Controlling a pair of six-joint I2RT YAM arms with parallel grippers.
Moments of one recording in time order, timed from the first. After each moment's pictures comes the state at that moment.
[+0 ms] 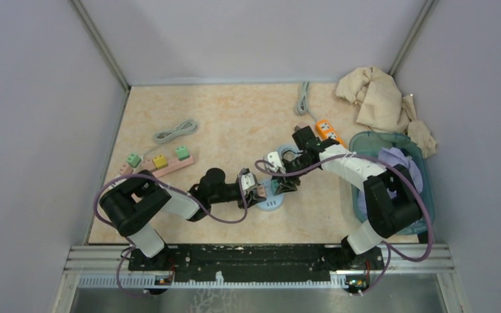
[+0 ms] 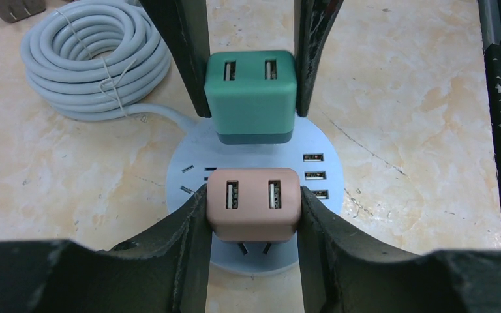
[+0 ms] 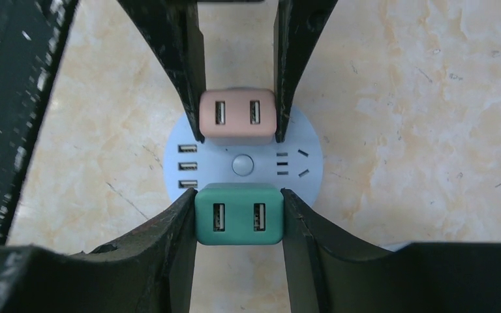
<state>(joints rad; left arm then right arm) -0.84 1.66 0.40 1.00 0.46 0.19 0.47 1.54 0.94 -0.63 -0.87 -1.21</state>
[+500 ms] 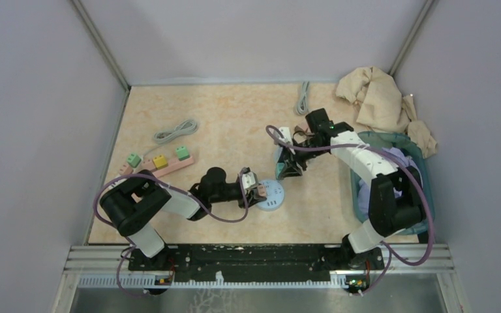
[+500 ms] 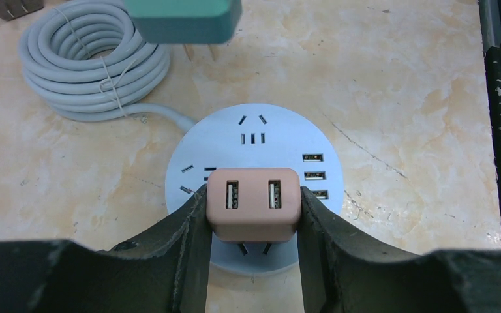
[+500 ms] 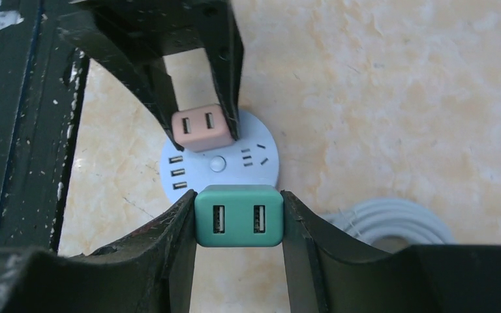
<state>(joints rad) -0.84 1.66 0.41 0.99 0.46 0.18 0.37 1.54 1.13 -0.82 -1.00 -1.12</state>
